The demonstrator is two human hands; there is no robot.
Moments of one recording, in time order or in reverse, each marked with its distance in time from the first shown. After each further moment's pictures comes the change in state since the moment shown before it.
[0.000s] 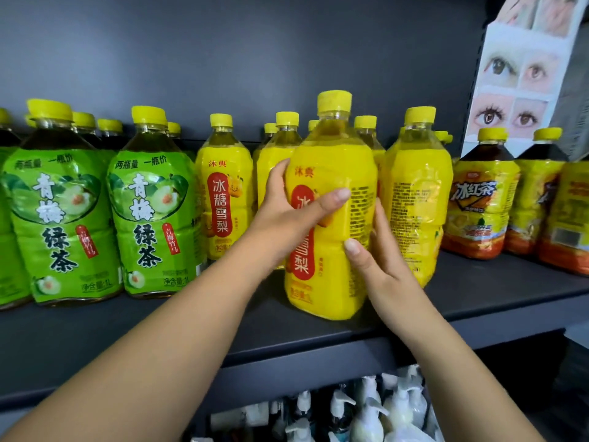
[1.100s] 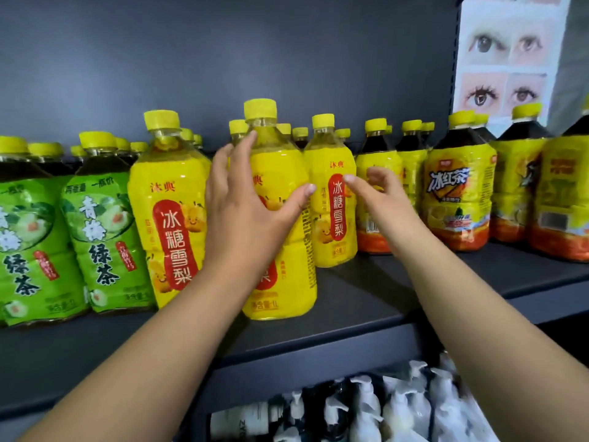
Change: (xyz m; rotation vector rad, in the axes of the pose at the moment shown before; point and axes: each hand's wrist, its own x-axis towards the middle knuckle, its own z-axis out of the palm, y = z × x) left_hand -0.001 0.012 0.040 0.773 0.506 0.428; right_hand 0.080 0.009 -0.072 -0.001 0.271 0.220
